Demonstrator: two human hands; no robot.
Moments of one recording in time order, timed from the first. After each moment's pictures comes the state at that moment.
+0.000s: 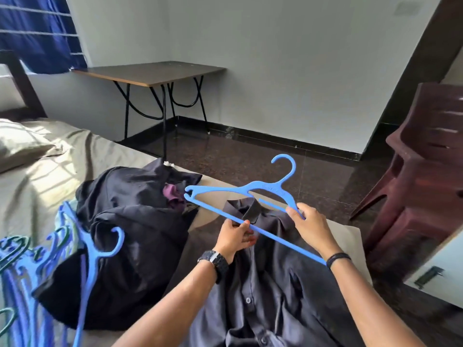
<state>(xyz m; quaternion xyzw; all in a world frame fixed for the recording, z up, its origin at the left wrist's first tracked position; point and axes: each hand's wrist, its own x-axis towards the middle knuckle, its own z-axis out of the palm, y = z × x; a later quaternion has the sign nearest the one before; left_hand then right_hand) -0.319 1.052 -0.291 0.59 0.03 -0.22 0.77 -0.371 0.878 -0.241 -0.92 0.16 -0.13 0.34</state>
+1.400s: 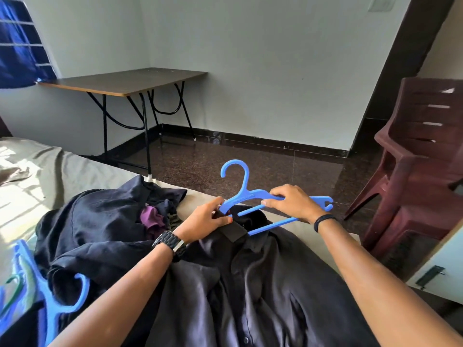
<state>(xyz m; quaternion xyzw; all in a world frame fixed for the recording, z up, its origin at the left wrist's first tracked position) -0.204 1.086 -0.259 0.85 -0.33 -0.06 0.42 -0.271 0.844 -0.204 -0.97 0.02 -0.04 0.25</state>
